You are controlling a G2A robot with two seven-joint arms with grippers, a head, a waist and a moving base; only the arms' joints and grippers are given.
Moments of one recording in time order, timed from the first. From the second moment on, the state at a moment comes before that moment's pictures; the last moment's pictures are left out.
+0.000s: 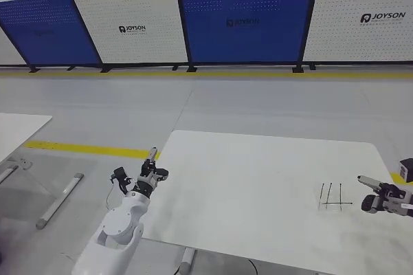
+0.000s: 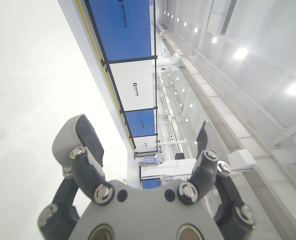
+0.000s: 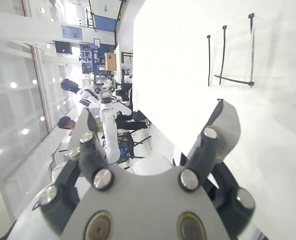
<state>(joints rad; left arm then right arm) 1.73 -1.15 -1.60 -1.80 -0.42 0.00 0.00 -1.15 -0.95 1.65 -1.27 0.10 0.10 1.39</state>
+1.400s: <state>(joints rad) 1.73 -1.15 -1.60 -1.80 -0.42 0.00 0.00 -0.99 -0.93 1.47 -1.05 0.07 0.20 1.38</state>
